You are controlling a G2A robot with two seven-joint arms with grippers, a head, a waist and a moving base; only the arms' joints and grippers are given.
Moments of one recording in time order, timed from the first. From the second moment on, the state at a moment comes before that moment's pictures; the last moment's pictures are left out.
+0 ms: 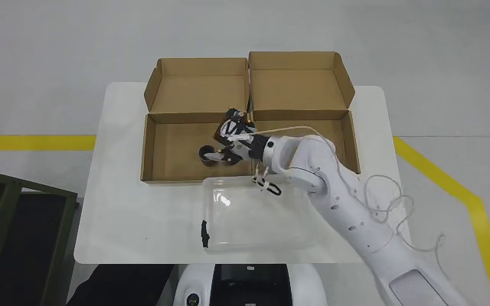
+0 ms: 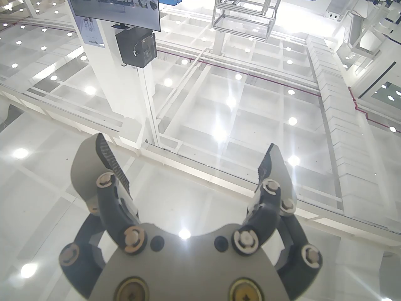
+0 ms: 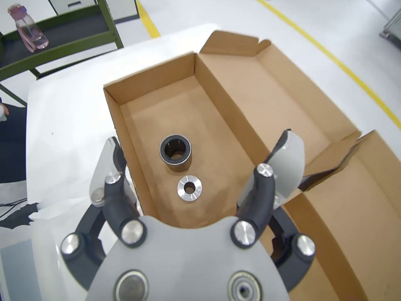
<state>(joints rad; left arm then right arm) -0.37 -0.34 -0.25 -1.16 3.07 0.41 0.06 -0.81 -1.34 0.90 -1.62 -1.11 -0.46 0.50</state>
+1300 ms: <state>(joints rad) -0.37 -0.34 -0.25 -1.16 3.07 0.41 0.06 -1.81 -1.21 1.66 -2.12 -1.36 -0.42 -0.16</state>
